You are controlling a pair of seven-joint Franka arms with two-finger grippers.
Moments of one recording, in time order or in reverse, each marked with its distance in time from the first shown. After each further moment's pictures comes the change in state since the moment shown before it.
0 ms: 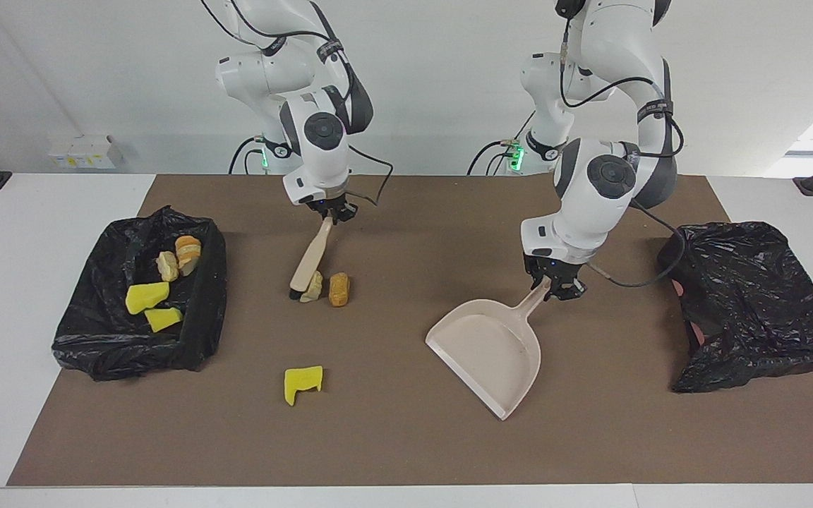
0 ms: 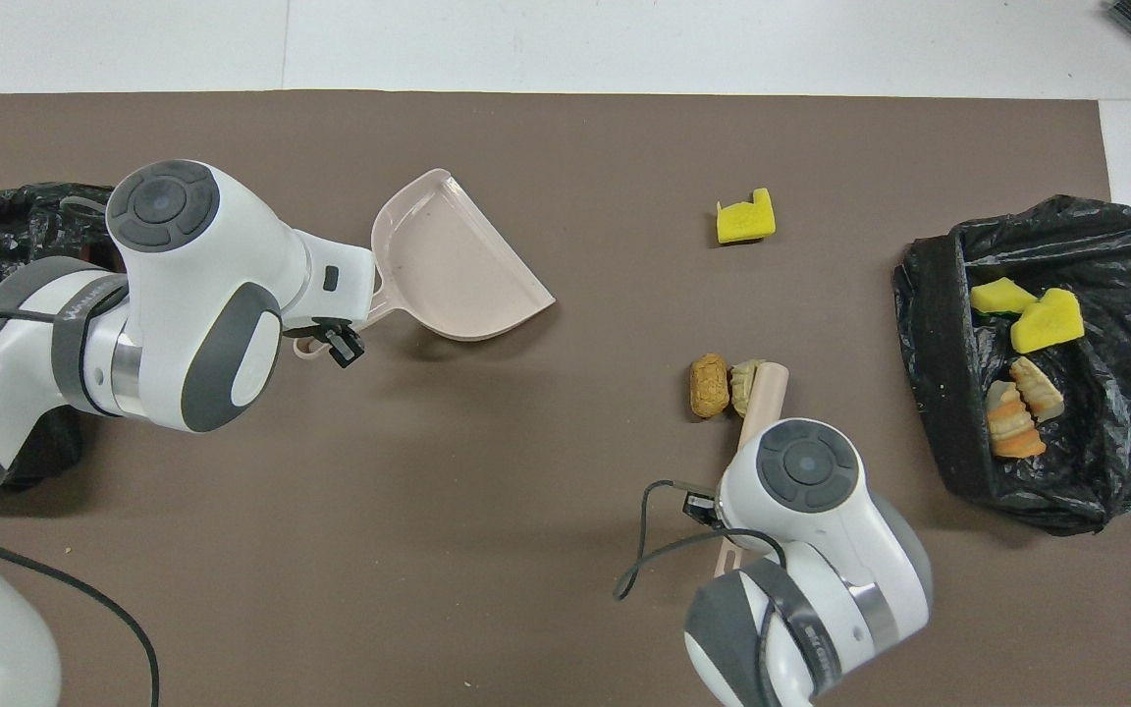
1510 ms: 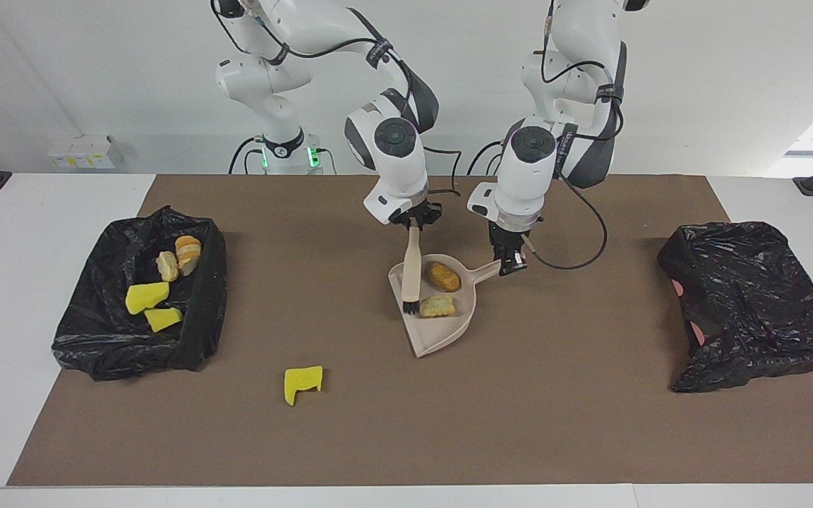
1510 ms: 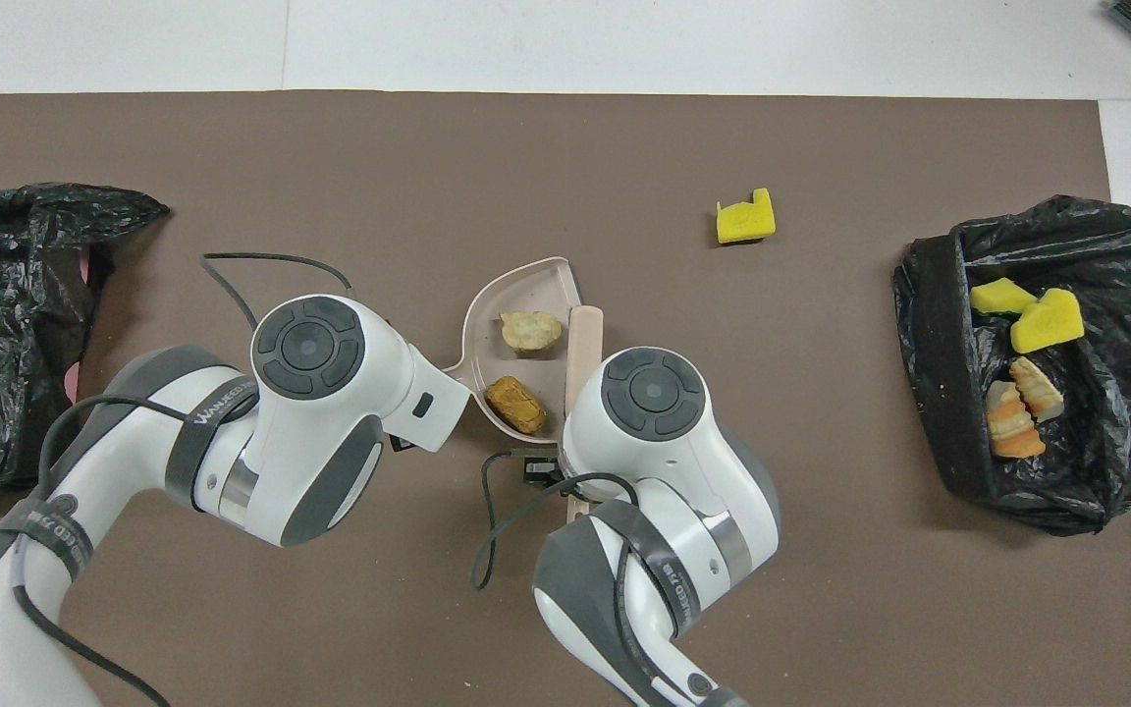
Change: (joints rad) left arm -0.174 -0.111 0.002 -0.219 0.076 0.158 0.150; right arm 0.080 0.216 0.067 0.359 0.123 -0.011 -0.187
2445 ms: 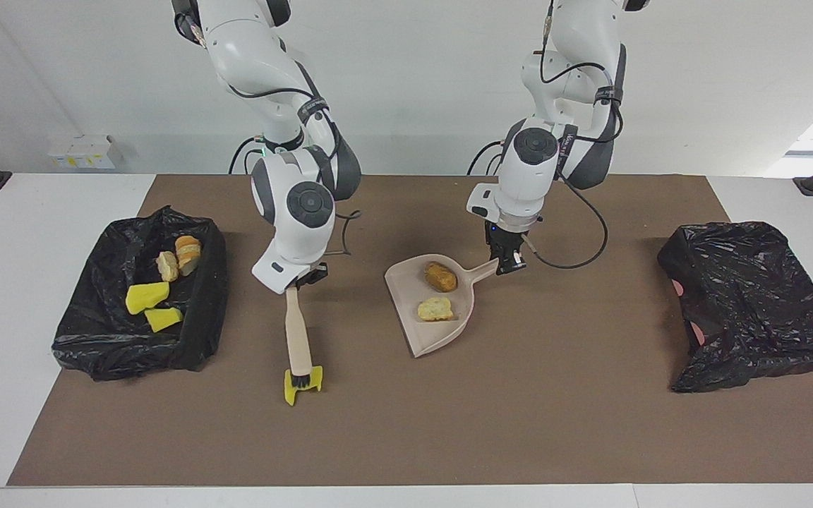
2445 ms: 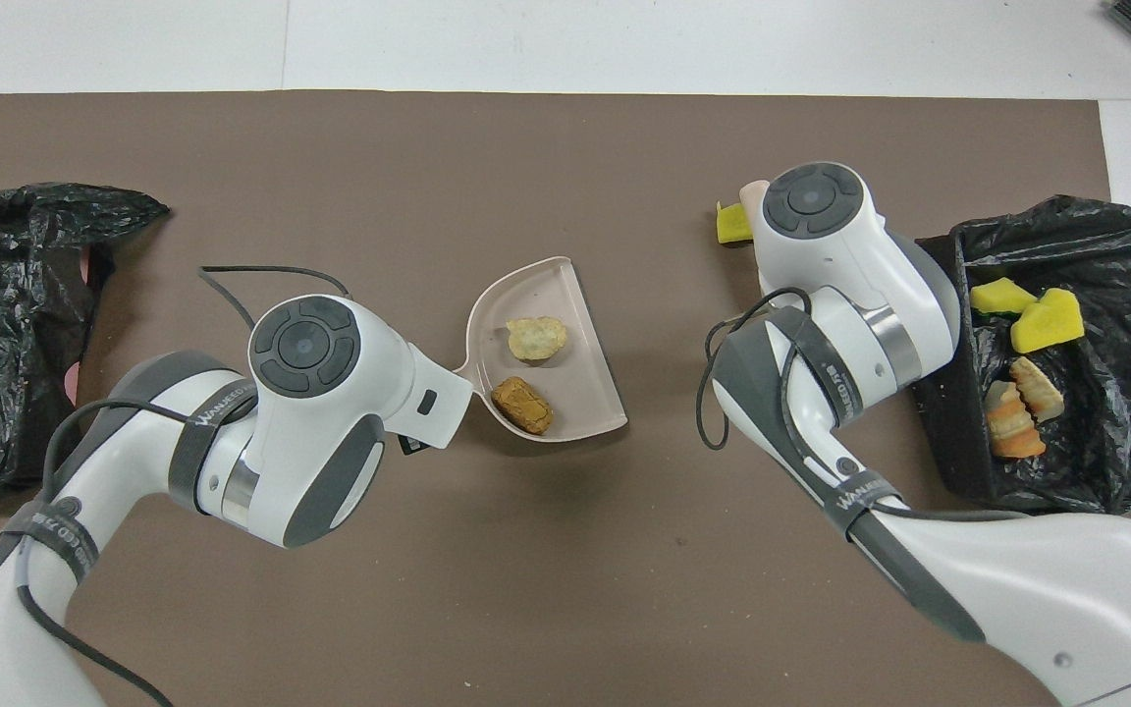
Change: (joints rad) left arm -0.004 0.001 -0.003 -0.005 -0.047 -0.009 -0.083; right arm -0.294 0.251 -0.016 0.372 -0.583 -0.328 -0.414
